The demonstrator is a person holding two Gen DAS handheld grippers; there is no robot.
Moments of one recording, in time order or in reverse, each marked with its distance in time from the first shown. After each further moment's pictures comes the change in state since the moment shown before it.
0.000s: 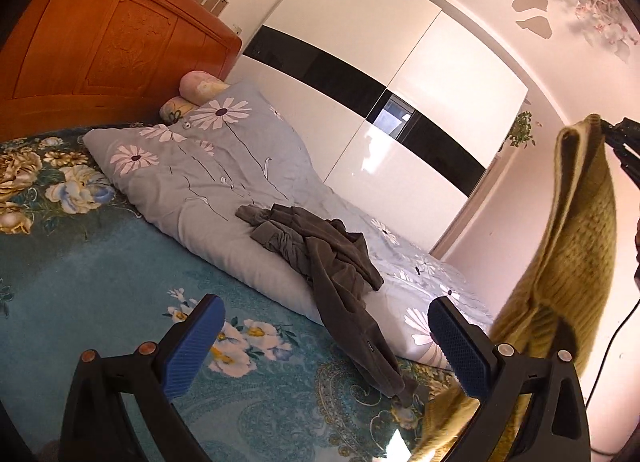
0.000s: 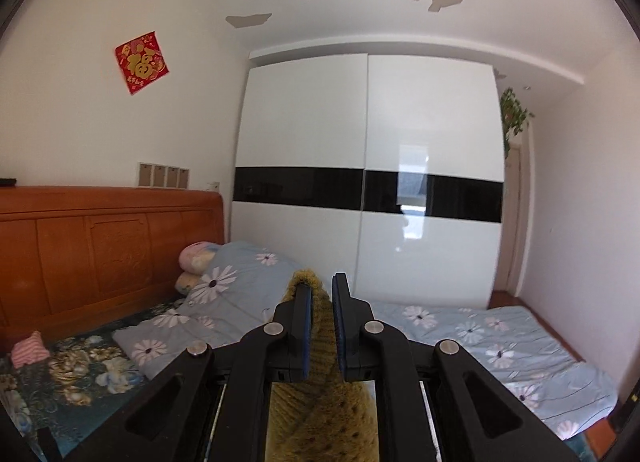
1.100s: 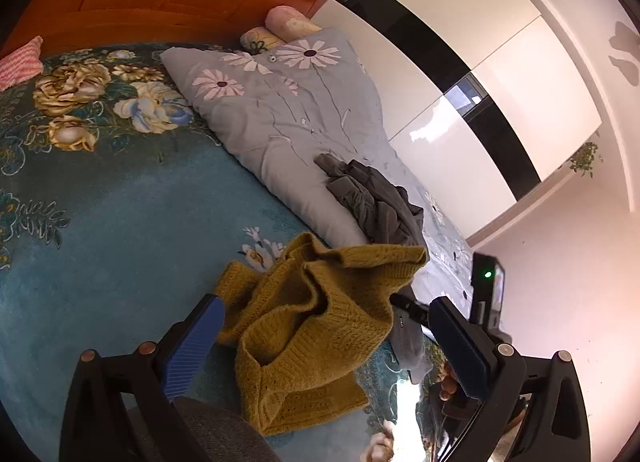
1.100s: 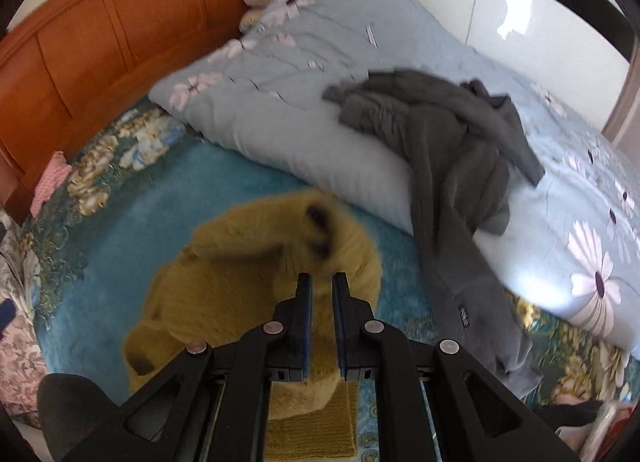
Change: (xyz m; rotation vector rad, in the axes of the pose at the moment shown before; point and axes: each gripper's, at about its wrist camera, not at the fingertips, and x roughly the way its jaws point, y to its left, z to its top) left arm -0.020 0.103 0.015 -0.273 0.222 0.157; right arm 0.197 0.127 -0.327 -0.044 0.951 0.235
